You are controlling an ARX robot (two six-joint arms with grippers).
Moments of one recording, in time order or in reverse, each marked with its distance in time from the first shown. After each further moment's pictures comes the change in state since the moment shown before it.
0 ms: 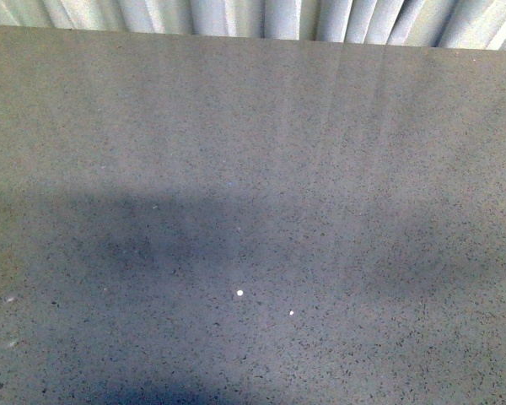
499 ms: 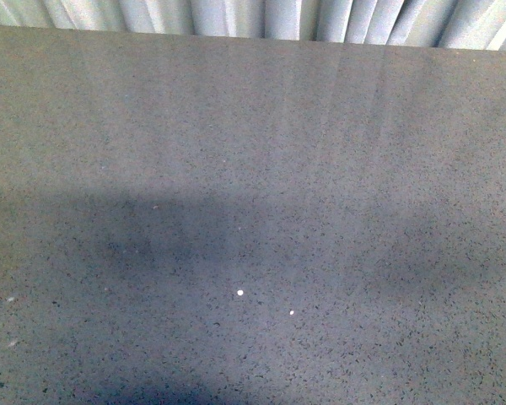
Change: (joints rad) left arm -0.001 -0.265 -0.080 -0.149 0.012 -0.013; right arm 0.000 0.000 0.000 0.000 0.000 0.000
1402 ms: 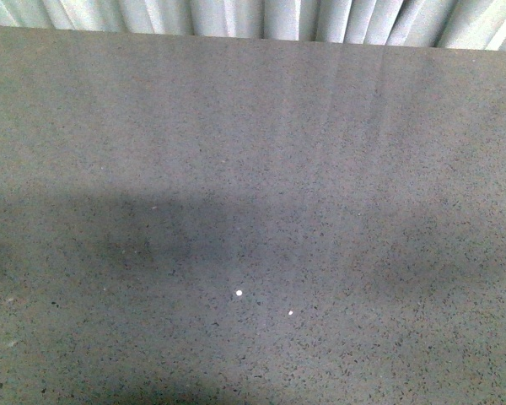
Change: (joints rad) left arm -0.413 -1.427 -0.105 -0.916 -0.196 0.033; right arm 0.000 0.000 0.000 0.000 0.000 0.000
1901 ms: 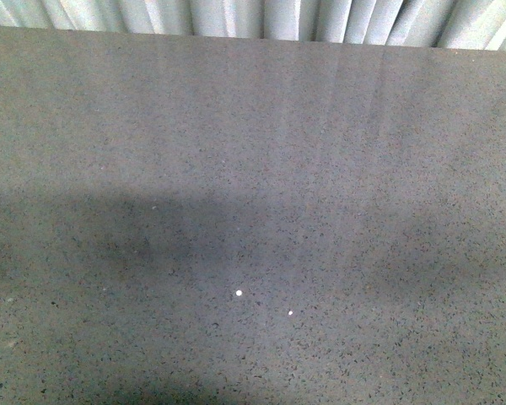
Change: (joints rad) left arm 0.000 0.000 0.000 0.000 0.000 0.000; right arm 0.000 0.000 0.000 0.000 0.000 0.000
